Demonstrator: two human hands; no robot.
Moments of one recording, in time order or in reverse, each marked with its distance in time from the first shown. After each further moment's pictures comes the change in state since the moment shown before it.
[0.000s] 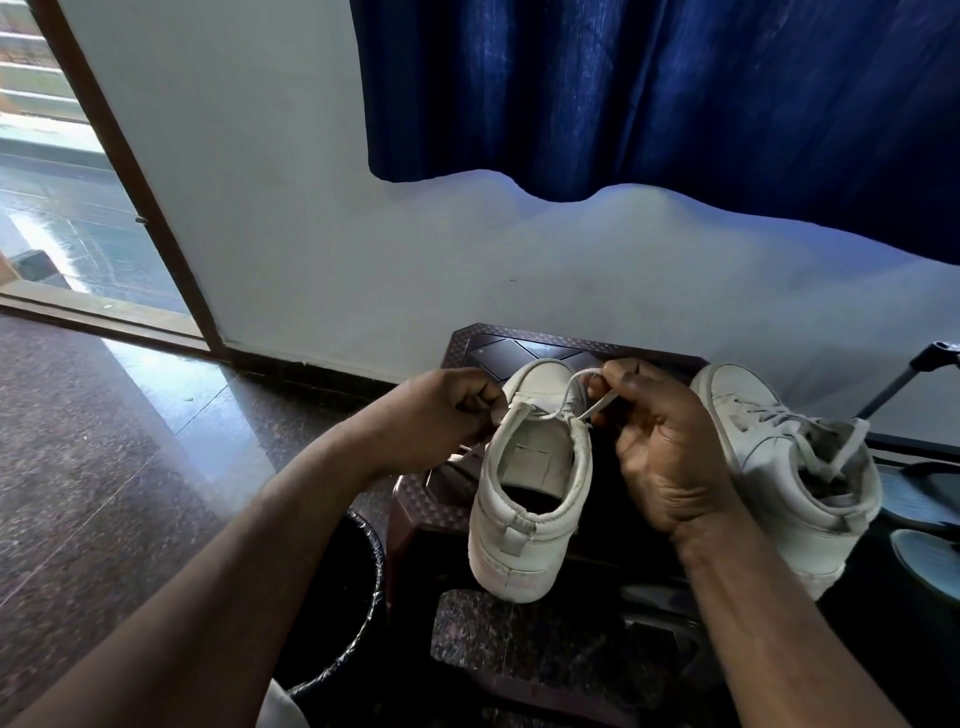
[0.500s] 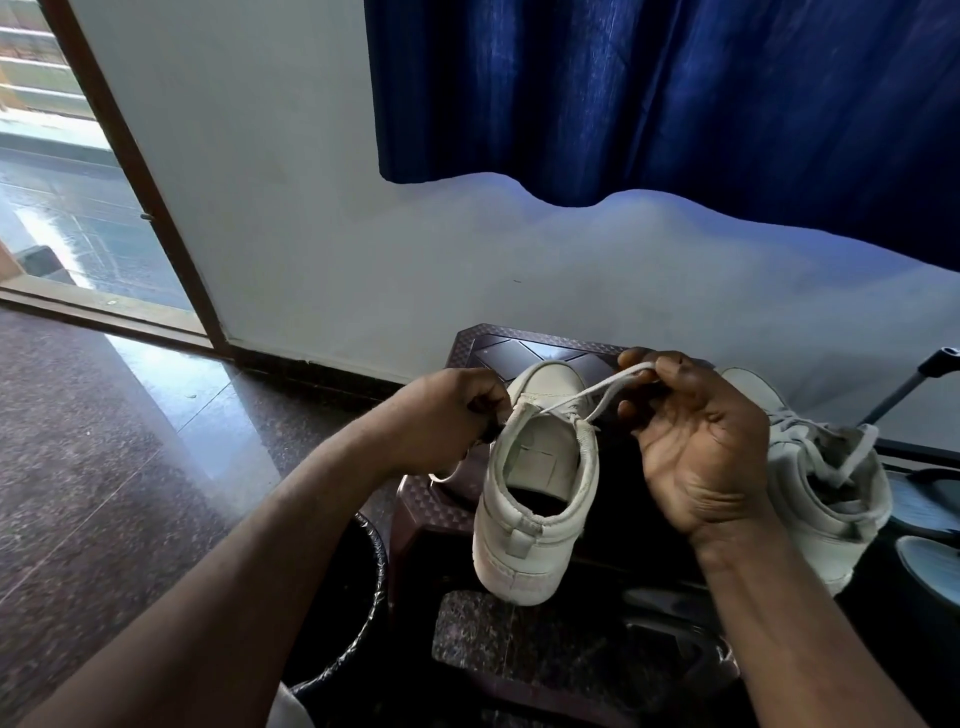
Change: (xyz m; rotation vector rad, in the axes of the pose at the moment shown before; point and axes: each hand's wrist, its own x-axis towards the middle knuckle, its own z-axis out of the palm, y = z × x) left_hand 0.006 0.002 0.003 0.121 0.025 -0.044; right_hand 0.000 -0.009 -0.006 0.173 0.036 -0.074
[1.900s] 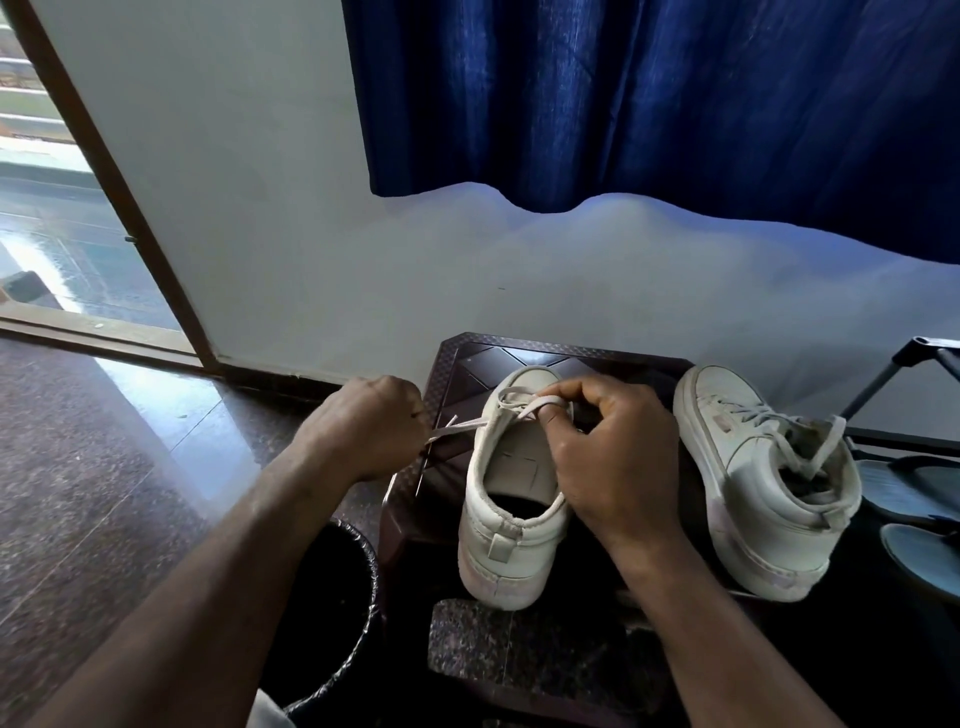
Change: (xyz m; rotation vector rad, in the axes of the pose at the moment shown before) left_hand 0.001 -0.027 -0.020 0.357 0.150 -0.165; right_hand -0.020 0.022 0.021 -1.200 0.163 -0.479
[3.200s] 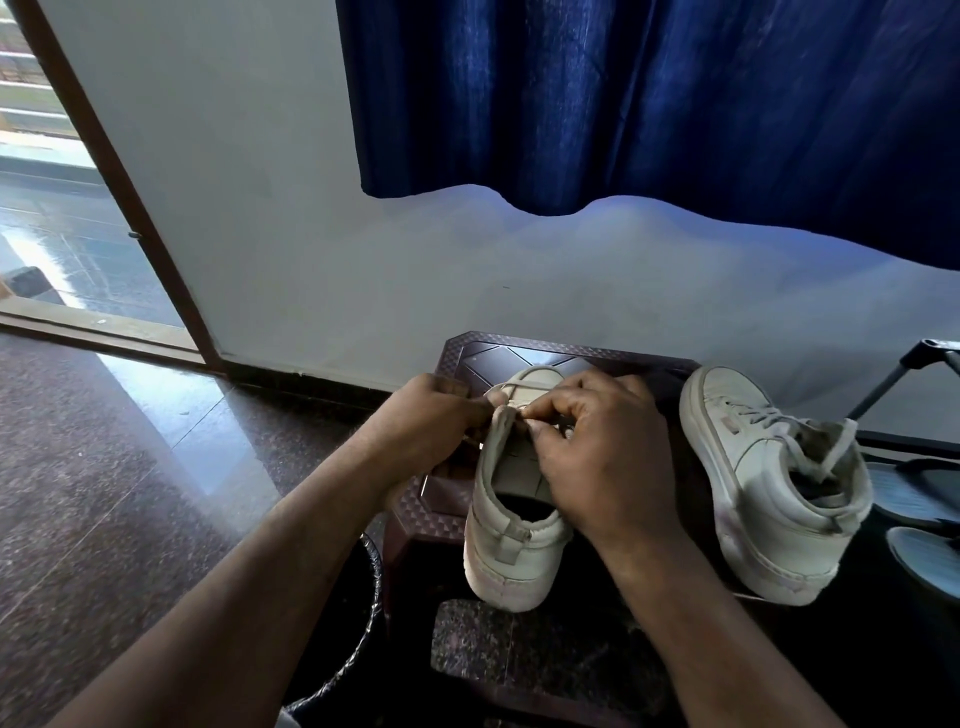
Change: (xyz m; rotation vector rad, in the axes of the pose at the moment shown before) left_hand -0.015 0.043 0.010 -0.916 -0.214 -0.157; right_hand -0.001 -0.005 0.006 -0.219 -0.143 -0.109
